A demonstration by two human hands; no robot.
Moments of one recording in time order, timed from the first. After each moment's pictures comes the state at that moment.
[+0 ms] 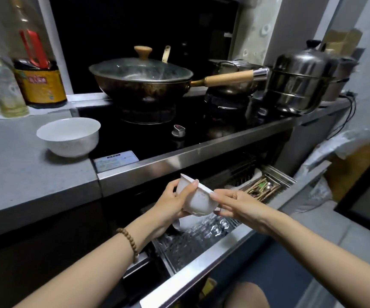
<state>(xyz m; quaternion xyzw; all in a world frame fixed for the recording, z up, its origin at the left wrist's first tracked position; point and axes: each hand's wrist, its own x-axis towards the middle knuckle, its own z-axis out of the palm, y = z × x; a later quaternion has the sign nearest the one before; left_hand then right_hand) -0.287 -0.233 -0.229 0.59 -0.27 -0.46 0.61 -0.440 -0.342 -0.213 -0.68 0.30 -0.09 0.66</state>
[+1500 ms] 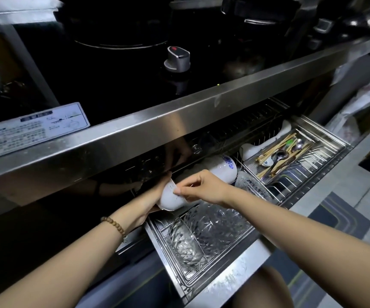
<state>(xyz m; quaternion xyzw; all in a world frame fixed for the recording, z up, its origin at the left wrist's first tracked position) -0.197 -0.300 -0.393 0.72 -0.17 -0.49 0.46 -0.319 -0.410 -0.367 -0.71 0.27 -0.02 0.65</state>
